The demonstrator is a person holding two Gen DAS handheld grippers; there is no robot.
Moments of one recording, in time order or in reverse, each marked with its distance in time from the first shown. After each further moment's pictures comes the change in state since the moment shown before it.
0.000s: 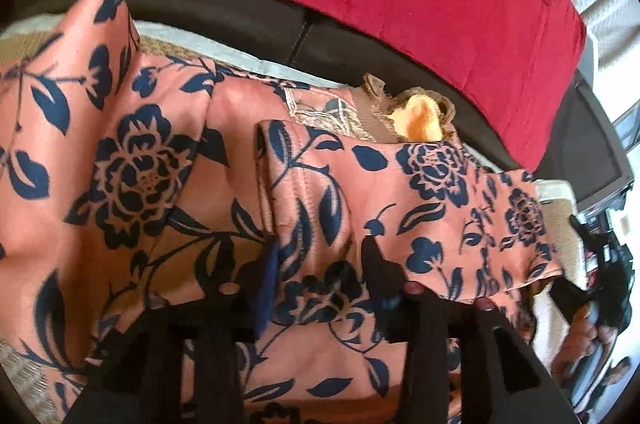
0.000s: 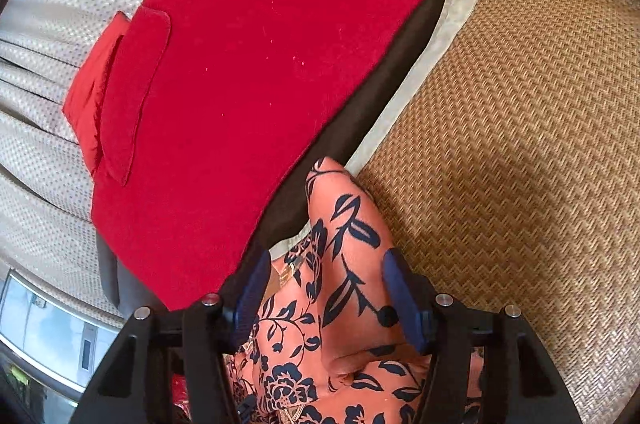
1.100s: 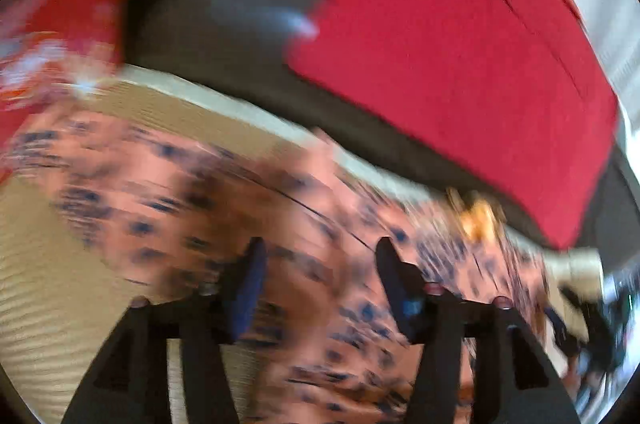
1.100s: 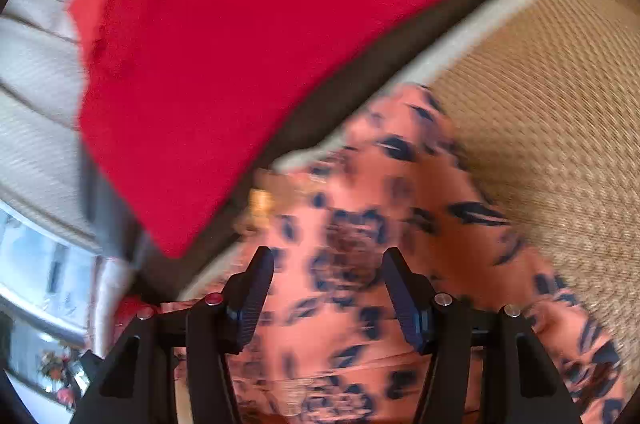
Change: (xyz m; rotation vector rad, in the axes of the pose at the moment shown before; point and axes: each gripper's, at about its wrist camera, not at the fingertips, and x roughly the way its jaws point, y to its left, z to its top) left arm -0.137 0.080 0.030 -0.139 -0.287 0.242; right arm 0.080 0.075 -0.058 -0.215 0.208 -0.026
